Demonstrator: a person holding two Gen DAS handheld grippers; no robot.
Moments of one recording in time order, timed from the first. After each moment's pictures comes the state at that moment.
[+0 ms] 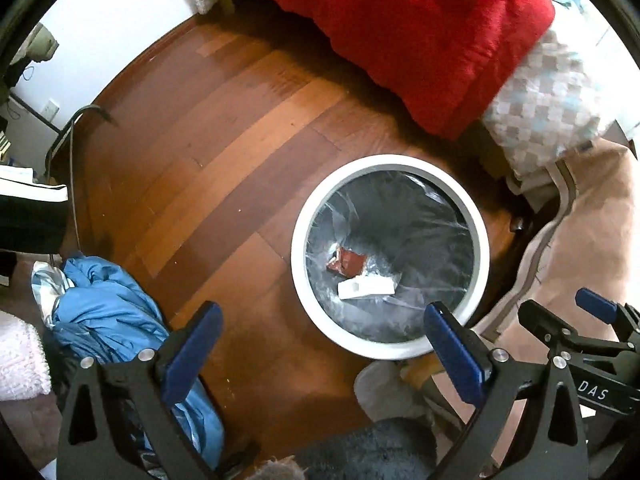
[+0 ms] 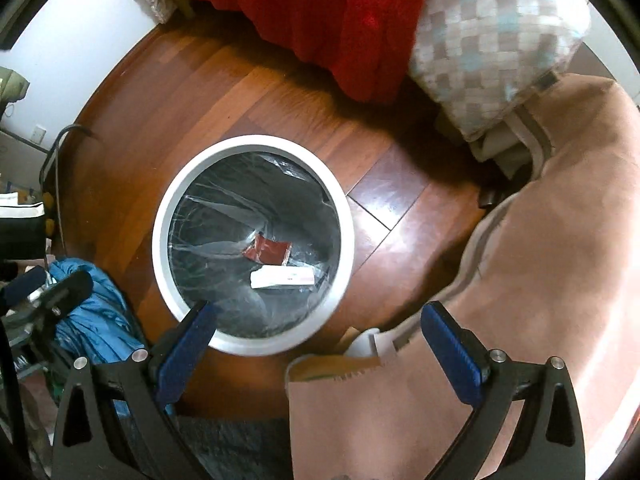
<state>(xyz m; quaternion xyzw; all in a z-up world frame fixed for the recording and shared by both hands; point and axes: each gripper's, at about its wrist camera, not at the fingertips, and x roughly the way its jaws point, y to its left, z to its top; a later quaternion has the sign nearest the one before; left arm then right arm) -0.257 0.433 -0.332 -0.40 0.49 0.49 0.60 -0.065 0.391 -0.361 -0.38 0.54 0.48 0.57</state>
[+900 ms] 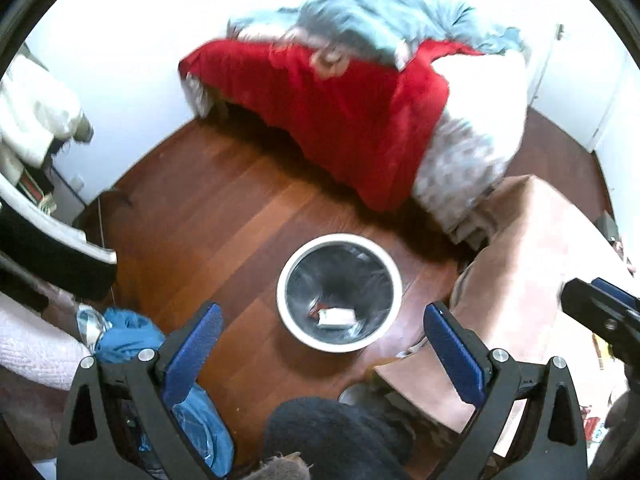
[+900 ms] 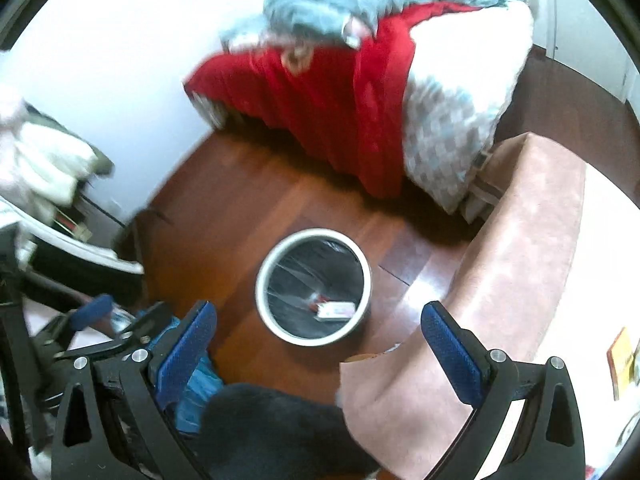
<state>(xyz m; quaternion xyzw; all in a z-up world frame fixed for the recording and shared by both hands) -0.223 0.316 -0.139 -0.29 0.40 0.52 0.70 -0.037 0.253 -0.126 -0.20 0.48 0.58 0.63</state>
